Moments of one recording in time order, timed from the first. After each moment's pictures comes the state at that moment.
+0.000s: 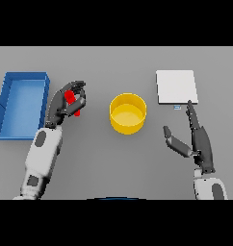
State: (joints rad) left arm -0.48 0.01 0.08 -0.95 -0.13 0.06 -0.14; right arm 0.13 -0.08 0.10 -1.71 0.23 -0.05 -0.09
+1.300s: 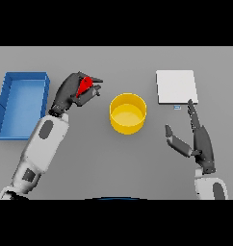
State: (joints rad) left arm -0.56 0.13 -0.20 -1.16 -0.33 0.06 0.10; right arm 0.12 -0.09 0.10 -1.71 0.25 -0.06 -0.09
